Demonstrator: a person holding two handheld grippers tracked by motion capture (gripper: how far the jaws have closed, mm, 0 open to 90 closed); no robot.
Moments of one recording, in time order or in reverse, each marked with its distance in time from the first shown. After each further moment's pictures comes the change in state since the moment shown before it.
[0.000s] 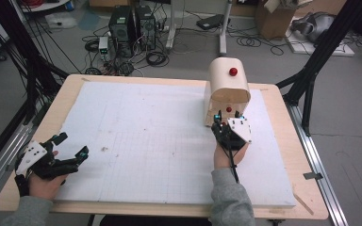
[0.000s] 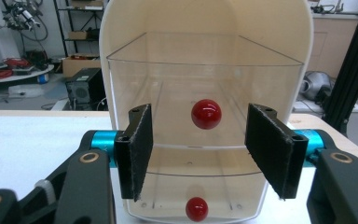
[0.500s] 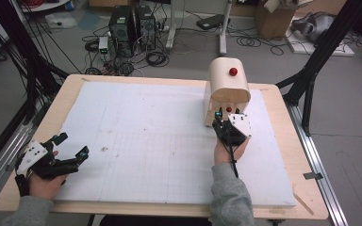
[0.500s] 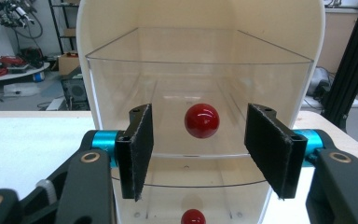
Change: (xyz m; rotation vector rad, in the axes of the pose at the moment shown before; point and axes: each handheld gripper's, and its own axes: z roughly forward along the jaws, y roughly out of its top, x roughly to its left) left arm 0.000 -0.001 0.000 0.004 0.003 -0.003; right arm -0.003 0.000 0.015 0.017 -0.011 0.008
